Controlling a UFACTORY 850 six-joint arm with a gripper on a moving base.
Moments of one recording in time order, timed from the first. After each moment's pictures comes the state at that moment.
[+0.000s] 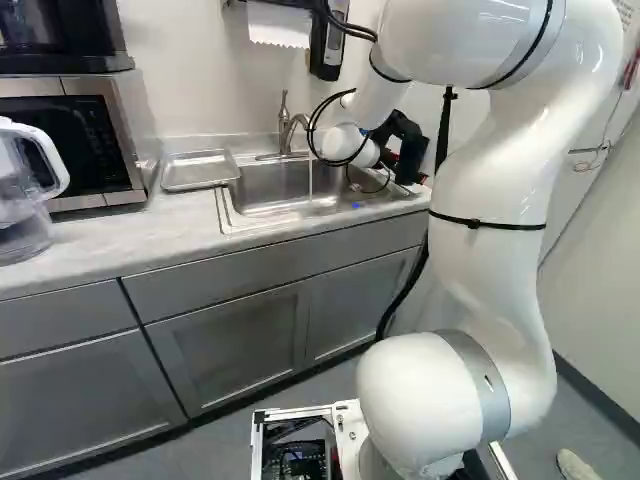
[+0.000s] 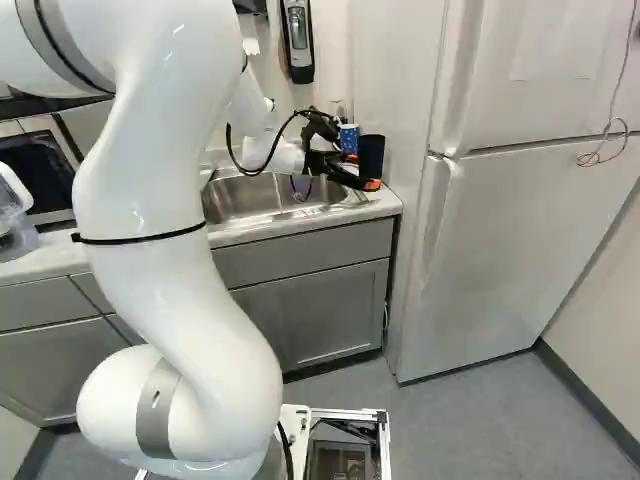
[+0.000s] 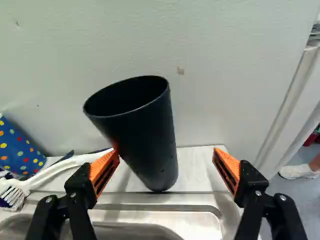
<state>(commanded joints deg) 3.0 -19.3 -59.6 86.6 65.6 -30.8</state>
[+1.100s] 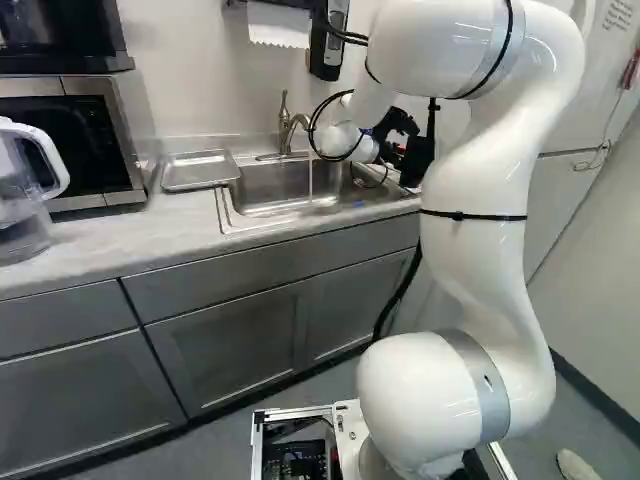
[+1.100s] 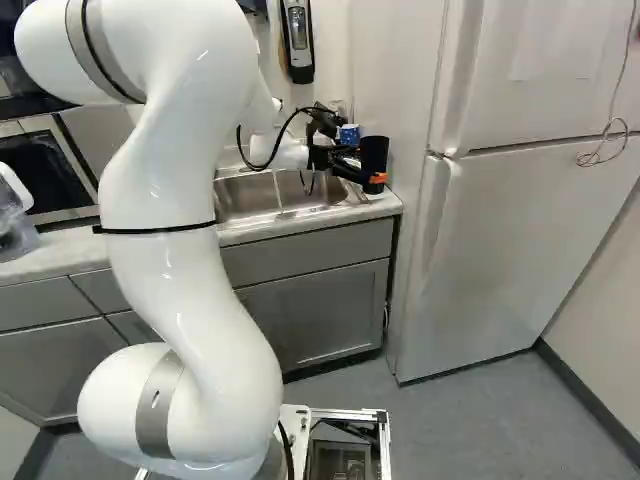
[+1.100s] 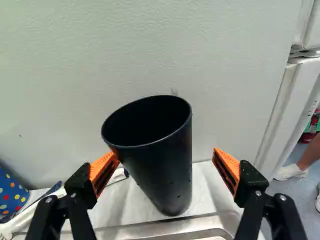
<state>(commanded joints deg) 2.1 -24.1 -65.9 88.4 70.9 -30.8</state>
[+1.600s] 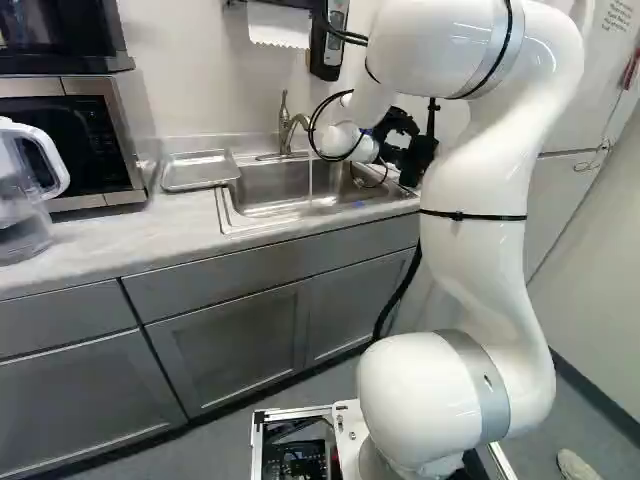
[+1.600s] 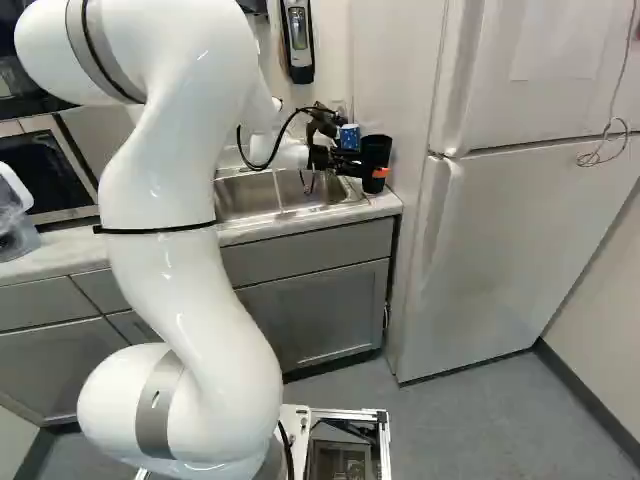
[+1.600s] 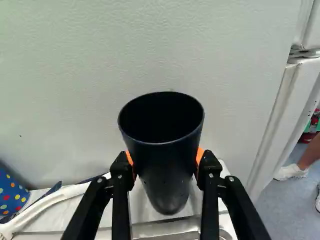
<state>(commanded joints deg) 2.1 -24.1 -65.9 88.4 70.9 -30.8</state>
